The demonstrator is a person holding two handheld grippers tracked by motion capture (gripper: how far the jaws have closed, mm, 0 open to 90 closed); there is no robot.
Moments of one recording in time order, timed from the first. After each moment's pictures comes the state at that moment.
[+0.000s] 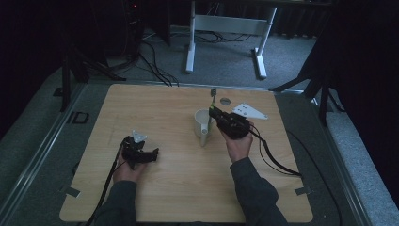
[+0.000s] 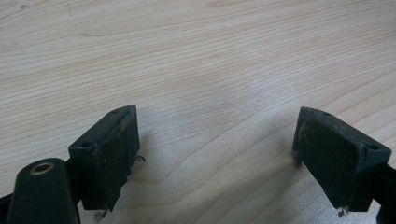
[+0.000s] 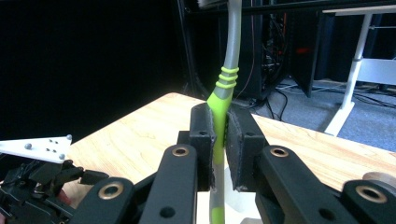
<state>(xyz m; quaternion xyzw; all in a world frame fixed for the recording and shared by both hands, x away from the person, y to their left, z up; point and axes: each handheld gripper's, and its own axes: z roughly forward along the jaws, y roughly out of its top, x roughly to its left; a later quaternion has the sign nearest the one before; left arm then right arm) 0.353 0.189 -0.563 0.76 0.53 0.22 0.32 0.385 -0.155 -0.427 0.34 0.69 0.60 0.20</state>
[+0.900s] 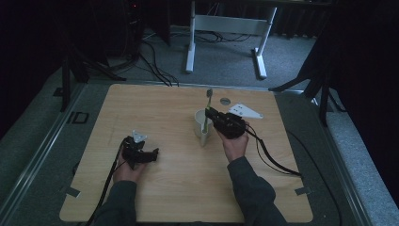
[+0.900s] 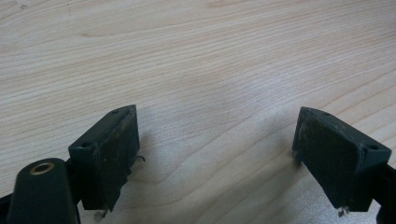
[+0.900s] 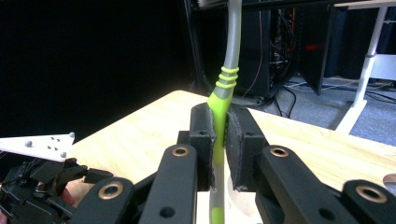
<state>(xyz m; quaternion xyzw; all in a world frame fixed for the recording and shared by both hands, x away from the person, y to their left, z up) 0.353 0.188 -0.563 0.75 0.53 0.22 0.32 0.393 -0.146 -0.437 0.34 0.70 0.60 0.19</state>
